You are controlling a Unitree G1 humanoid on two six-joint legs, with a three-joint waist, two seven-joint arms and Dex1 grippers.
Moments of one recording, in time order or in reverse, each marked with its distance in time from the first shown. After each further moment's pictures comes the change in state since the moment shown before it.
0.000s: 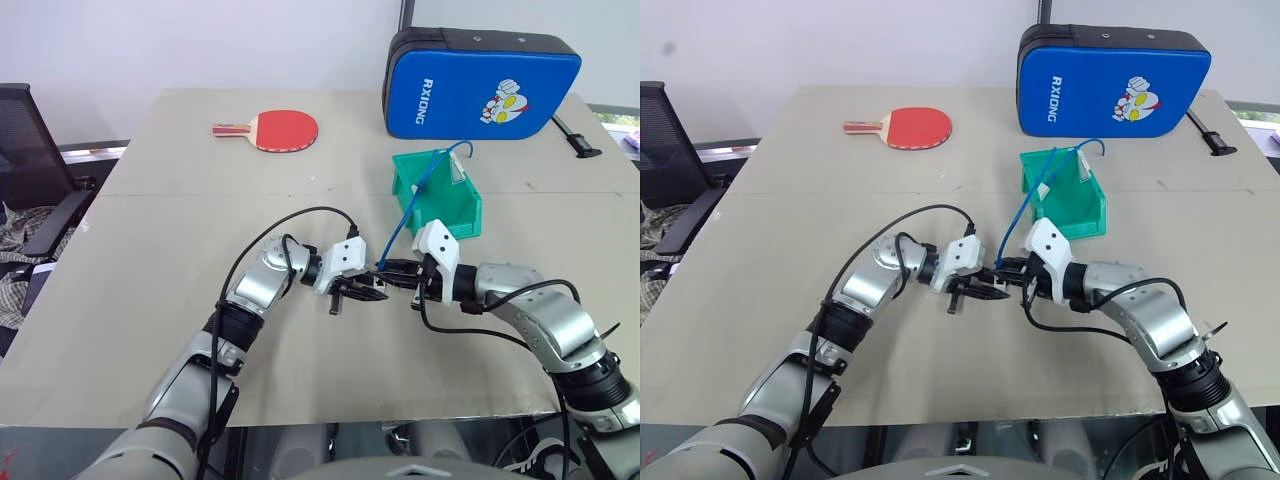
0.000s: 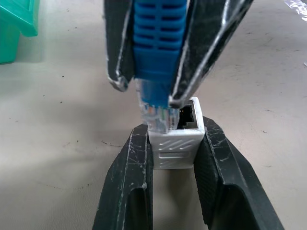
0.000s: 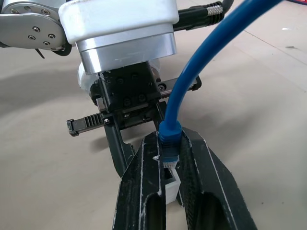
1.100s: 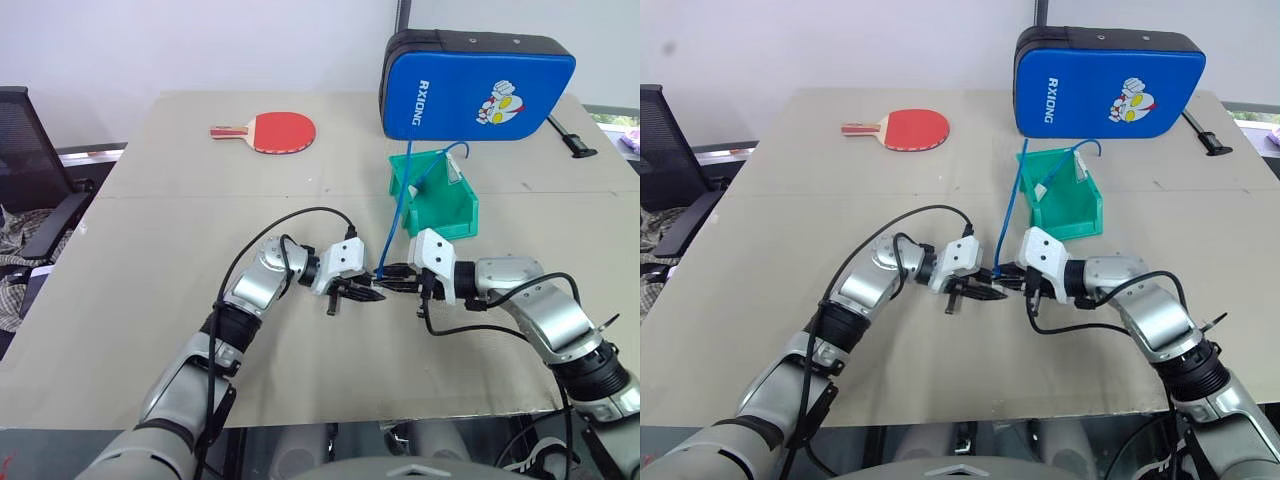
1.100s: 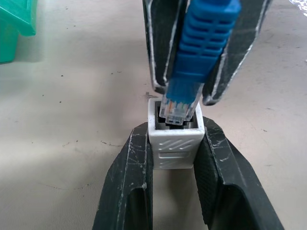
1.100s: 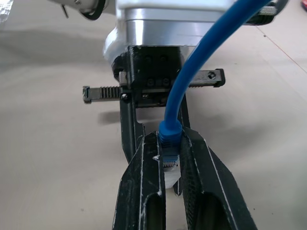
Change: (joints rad) left arm 0.009 0.014 -0.004 -0.012 0.002 0.001 0.005; right arm -0.044 -0.043 0.080 0.091 -0.187 -0.186 0.207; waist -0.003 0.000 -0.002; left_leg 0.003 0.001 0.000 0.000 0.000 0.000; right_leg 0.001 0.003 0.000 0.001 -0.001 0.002
